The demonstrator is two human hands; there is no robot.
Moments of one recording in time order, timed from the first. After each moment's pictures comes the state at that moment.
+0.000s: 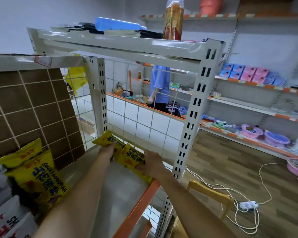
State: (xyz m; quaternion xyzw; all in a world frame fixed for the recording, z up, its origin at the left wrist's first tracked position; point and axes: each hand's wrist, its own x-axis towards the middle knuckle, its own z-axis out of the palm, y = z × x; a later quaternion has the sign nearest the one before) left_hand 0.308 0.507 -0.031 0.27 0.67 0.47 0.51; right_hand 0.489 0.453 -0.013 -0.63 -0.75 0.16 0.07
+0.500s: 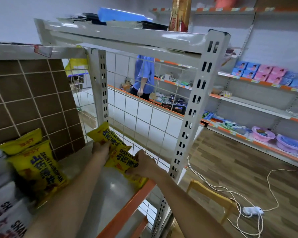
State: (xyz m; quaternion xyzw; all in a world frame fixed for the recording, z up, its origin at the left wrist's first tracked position) left_hand 0.312 0.497 -0.043 0.24 0.67 0.56 0.42; right_hand 0.492 0.444 -0.014 -0.58 -0.74 0.34 0.10
